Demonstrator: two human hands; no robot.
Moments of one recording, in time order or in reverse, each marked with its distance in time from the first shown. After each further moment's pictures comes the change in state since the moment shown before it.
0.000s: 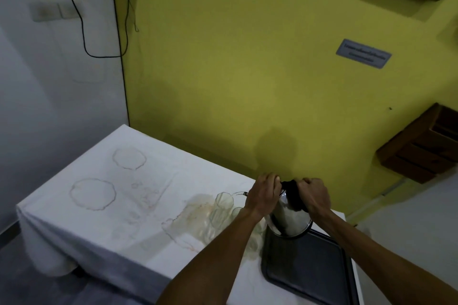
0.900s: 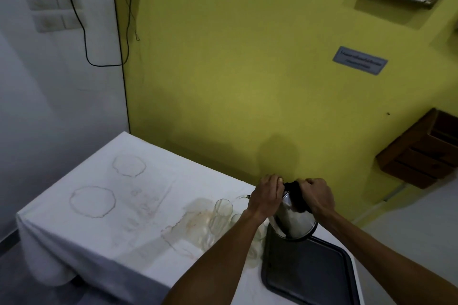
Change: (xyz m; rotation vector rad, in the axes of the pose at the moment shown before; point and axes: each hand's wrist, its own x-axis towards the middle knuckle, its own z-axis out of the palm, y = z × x) left_hand 0.013 0.011 0.004 -0.020 0.015 0.005; right_hand 0.006 -0.009 -0.018 -0.030 0.015 -0.024
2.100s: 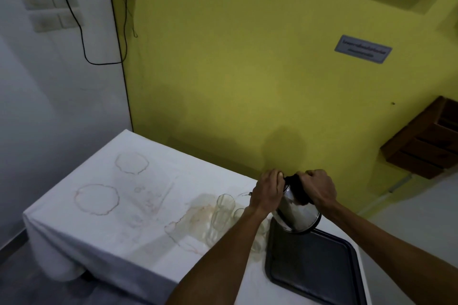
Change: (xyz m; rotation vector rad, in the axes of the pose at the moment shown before) left_hand -0.002 -0.004 0.008 -0.034 0.006 -0.044; right_hand 0.014 0.009 0.007 -0.030 -0.008 -0.054
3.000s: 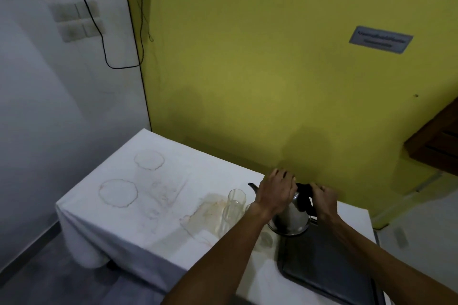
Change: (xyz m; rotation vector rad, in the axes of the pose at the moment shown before) left_hand -0.013 -0.006 -0.006 0.392 -0.101 0.275; right_hand -0.018 0.052 0.040 0.484 -0.057 0.236
